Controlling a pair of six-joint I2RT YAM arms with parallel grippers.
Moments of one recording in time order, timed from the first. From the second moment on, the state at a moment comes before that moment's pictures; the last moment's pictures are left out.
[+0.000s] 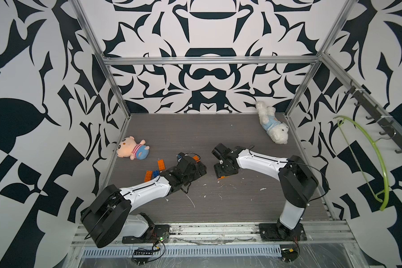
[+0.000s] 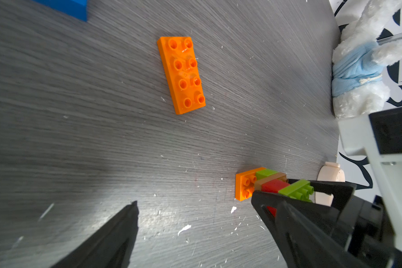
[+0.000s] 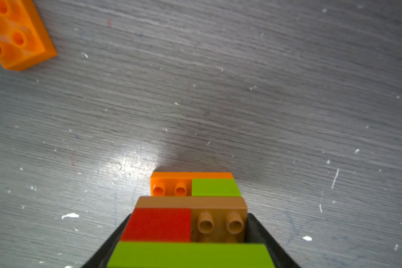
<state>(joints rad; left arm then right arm) -0.77 1.34 0.62 -0.06 -0.03 -1.12 0.75 1.80 1.22 -0.77 0.06 0.53</state>
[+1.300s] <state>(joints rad) -0.77 1.33 0.62 -0.06 -0.02 -1.12 0.74 1.66 1.17 -0.77 -0.01 0.55</state>
